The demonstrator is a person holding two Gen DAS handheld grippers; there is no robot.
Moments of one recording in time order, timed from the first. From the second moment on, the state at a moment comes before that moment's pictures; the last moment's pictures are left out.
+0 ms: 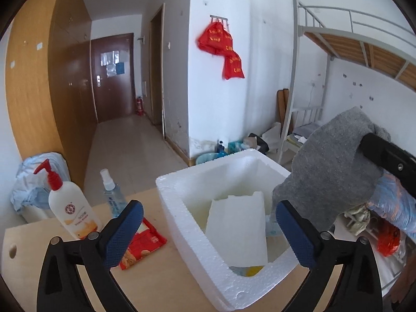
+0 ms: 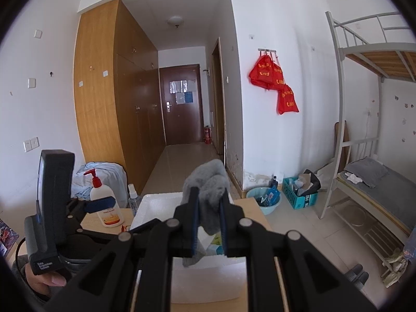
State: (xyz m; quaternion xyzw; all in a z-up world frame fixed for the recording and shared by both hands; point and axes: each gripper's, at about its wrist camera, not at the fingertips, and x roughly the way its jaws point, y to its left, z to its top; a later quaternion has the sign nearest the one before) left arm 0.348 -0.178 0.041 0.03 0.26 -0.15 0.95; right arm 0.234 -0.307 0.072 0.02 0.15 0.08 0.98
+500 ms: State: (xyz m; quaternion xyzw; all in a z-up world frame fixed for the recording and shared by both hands) left arm 0.329 -0.129 0.060 0.00 0.23 -0.11 0.97; right arm 0.276 -0.297 0.069 0.01 0.17 0.10 0.98
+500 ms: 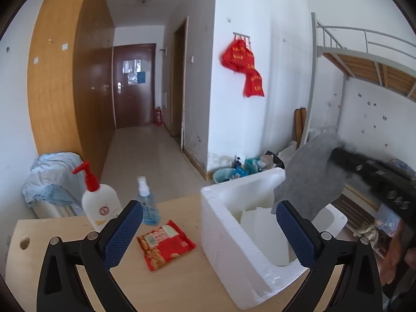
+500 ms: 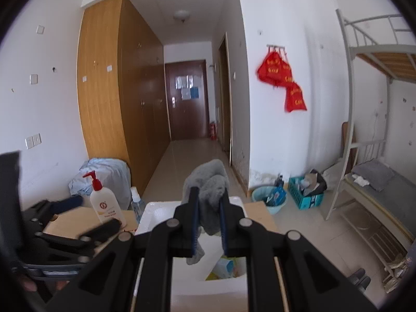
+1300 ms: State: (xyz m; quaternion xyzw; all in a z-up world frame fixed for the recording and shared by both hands) left arm 0.327 -0.094 0.065 -0.04 0.22 -0.09 0.97; right arm 0.332 -0.277 0.023 -0.01 0.31 0.11 0.94
